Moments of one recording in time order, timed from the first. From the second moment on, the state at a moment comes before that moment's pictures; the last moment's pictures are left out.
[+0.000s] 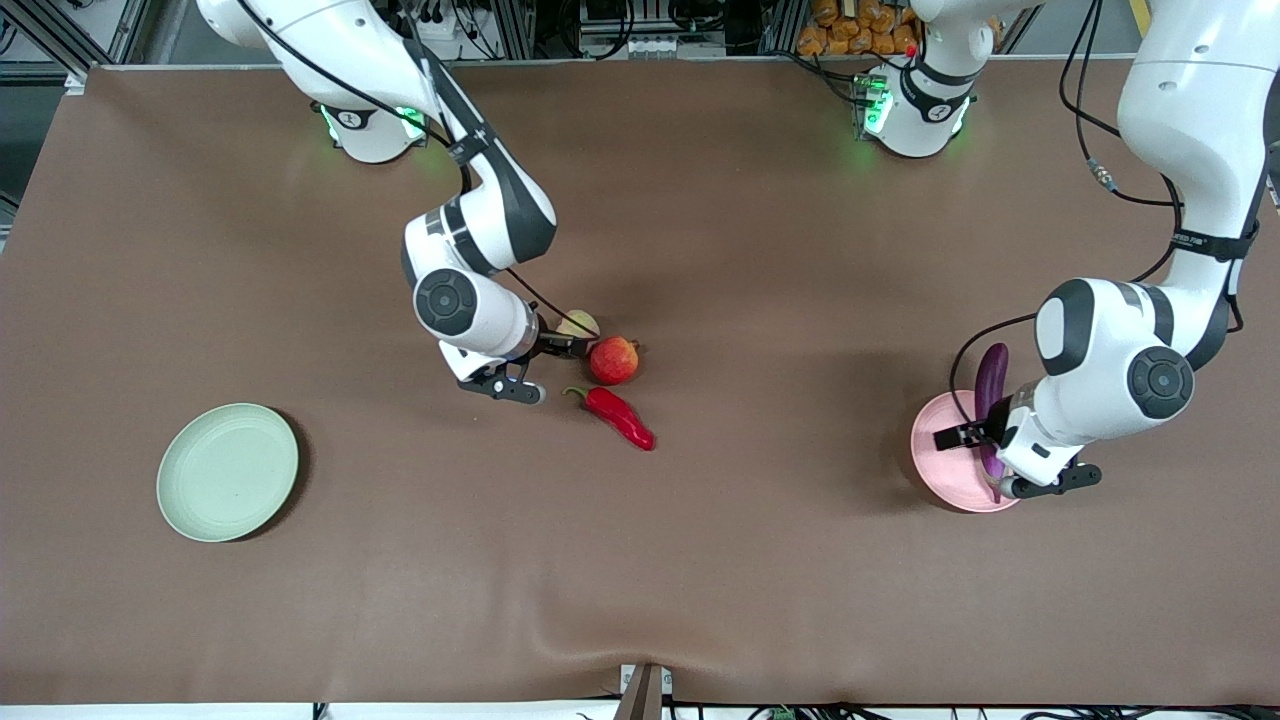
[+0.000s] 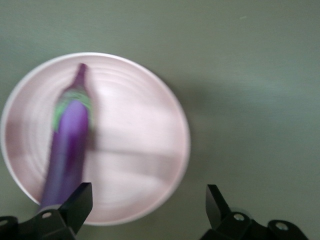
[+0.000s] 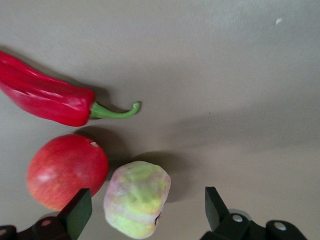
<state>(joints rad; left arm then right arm) 0.23 0.55 -0.35 -1.74 0.08 2.23 -0.37 0.62 0.51 -0.05 -1.84 0.34 2.21 0.59</state>
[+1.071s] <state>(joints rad) -0.22 0.74 -0.41 -1.46 0.07 2.27 -1.17 0.74 0.54 -0.05 -1.90 0.34 2.33 0.69</state>
